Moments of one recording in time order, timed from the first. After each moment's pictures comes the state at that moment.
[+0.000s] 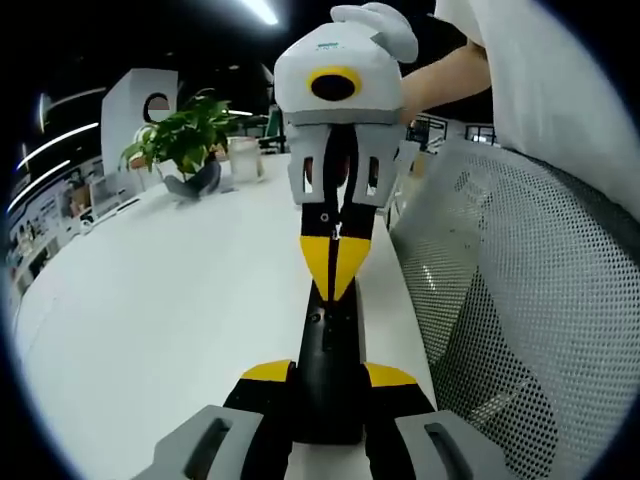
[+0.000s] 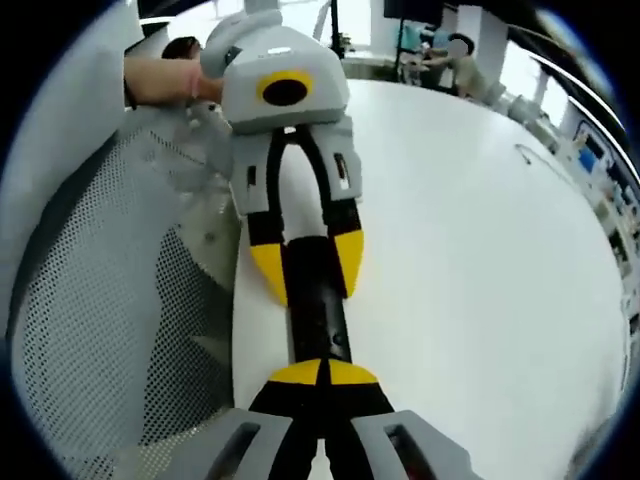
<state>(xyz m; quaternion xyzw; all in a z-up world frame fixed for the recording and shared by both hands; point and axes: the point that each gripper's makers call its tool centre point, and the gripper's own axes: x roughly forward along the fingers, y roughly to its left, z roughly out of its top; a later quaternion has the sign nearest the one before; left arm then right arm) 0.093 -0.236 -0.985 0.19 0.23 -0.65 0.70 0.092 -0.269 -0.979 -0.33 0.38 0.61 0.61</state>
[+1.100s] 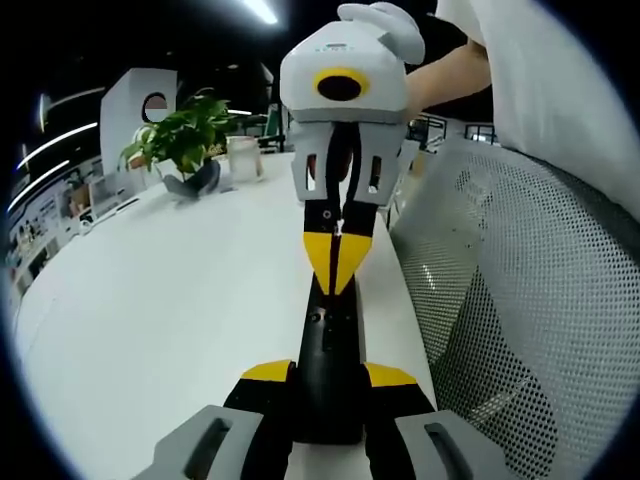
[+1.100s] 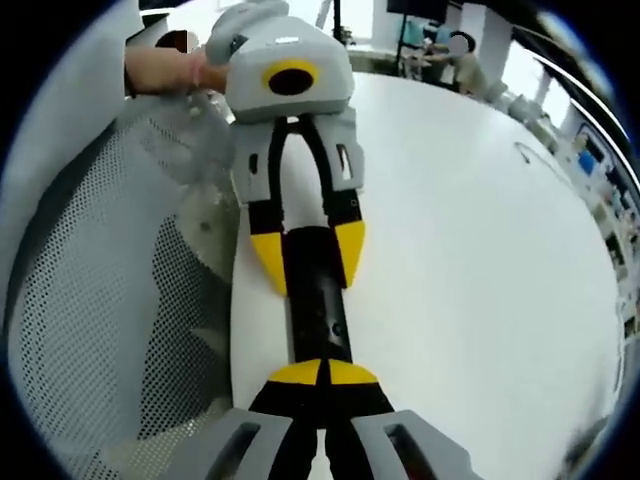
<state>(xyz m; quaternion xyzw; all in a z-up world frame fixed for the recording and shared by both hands) 0.093 -0.236 -0.985 0.19 0.23 -0.65 0.70 0.091 -0.275 -0.979 -0.35 0.39 0.60 0.61</state>
